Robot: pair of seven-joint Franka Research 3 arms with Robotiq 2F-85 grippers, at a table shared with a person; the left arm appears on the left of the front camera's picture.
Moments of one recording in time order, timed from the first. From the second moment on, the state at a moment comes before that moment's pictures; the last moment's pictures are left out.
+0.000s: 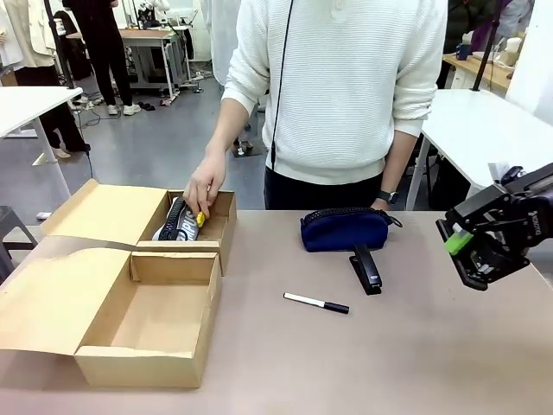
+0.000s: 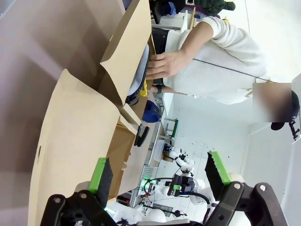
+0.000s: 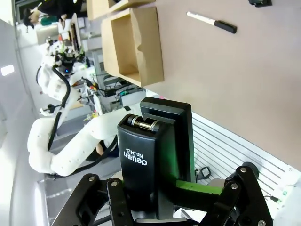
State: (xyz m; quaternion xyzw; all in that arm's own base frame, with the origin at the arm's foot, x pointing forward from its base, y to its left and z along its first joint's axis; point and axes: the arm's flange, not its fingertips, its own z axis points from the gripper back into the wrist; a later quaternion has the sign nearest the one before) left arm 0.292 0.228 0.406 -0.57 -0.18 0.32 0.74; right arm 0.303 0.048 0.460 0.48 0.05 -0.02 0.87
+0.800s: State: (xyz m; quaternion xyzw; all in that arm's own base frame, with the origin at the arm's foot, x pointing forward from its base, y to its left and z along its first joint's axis) left arm 0.293 0.228 0.406 -0.57 -0.18 0.32 0.74; right arm 0.268 0.365 0.429 0.48 0.13 0.10 0.86
